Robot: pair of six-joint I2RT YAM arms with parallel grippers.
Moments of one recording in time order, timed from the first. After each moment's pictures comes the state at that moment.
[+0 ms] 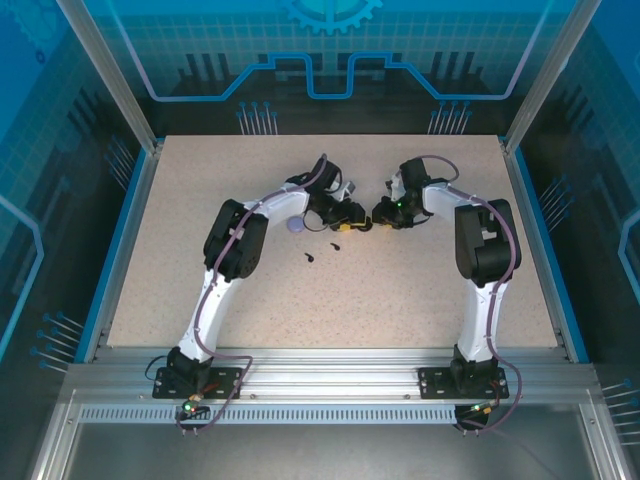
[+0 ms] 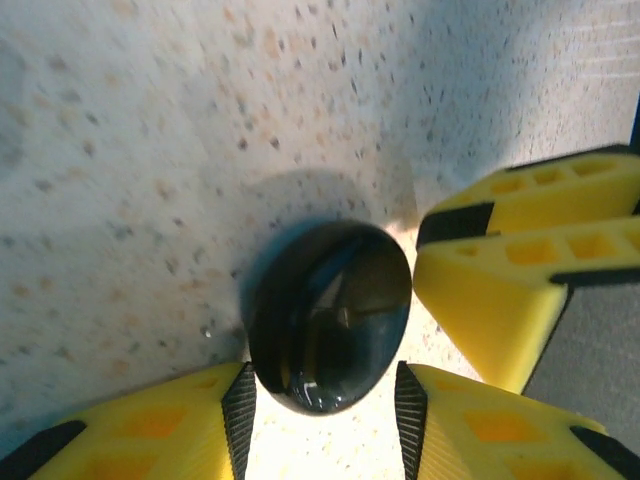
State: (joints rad) left arm -0.48 2.42 1.89 -0.52 0.67 -0.58; right arm 0.18 2.08 1.42 -0.54 -0.43 0.34
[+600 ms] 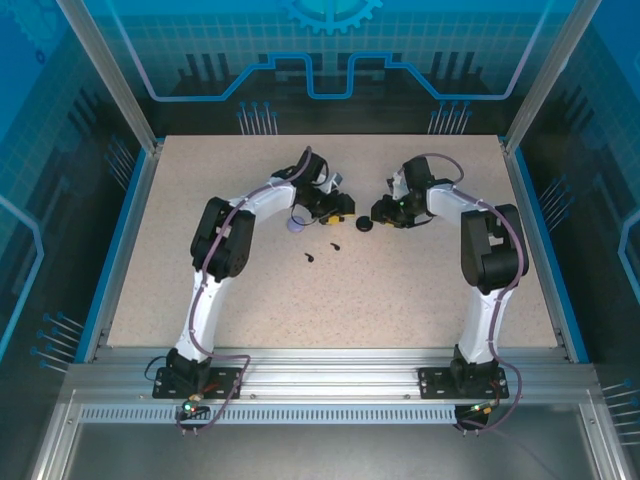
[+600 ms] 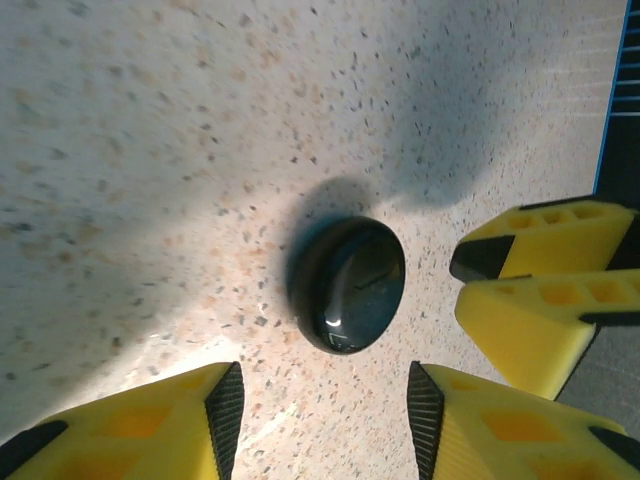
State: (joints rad) left arm -0.41 2.34 1.83 -0.52 0.68 -0.60; right arm 0.18 2.00 1.37 -0.52 -0.48 0.34
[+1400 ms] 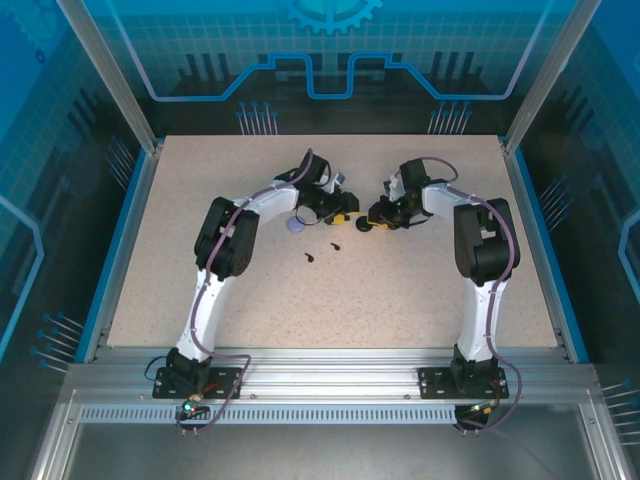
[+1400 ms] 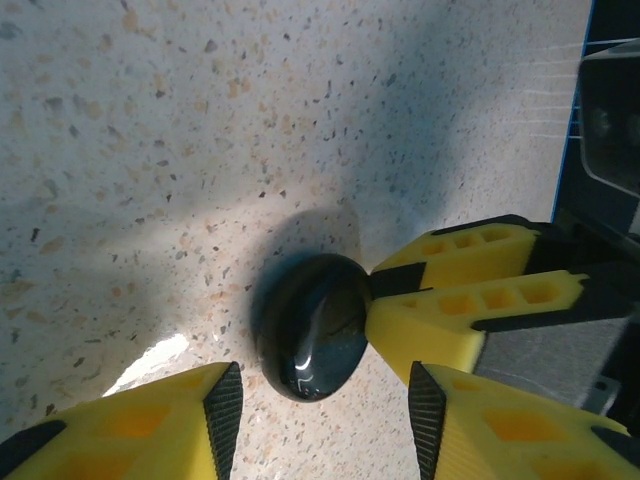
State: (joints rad) left arm -0.43 2.38 1.83 -0.42 0.72 -0.69; right arm 0.18 2.10 1.42 -0.51 -0.55 0.38
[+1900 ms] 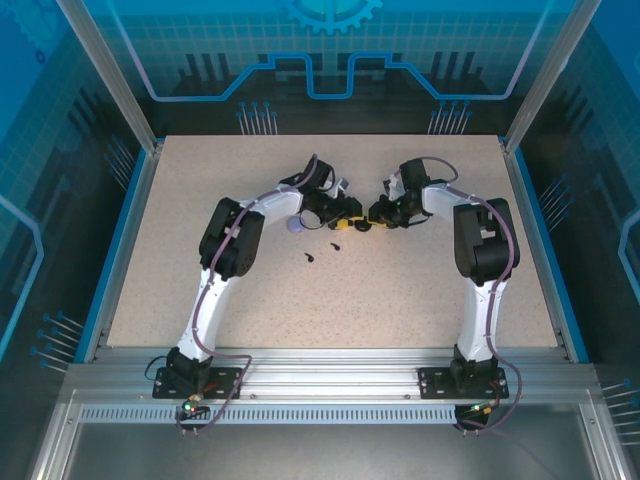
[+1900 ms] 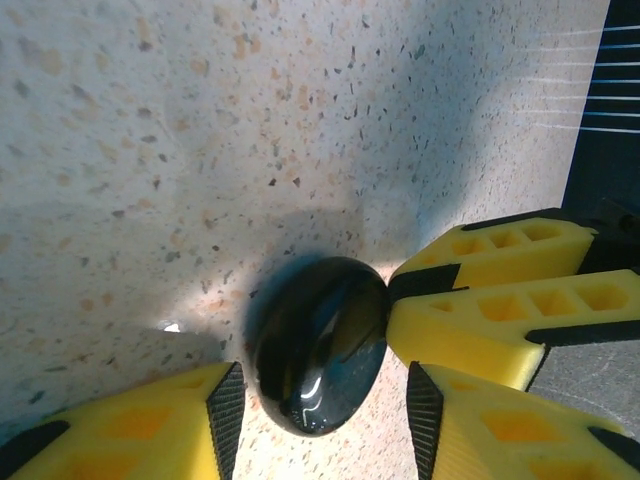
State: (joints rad) left arm -0.45 2.41 1.83 -0.39 0.73 -0.72; right arm 0.18 2.10 1.42 -0.49 -0.55 0.38
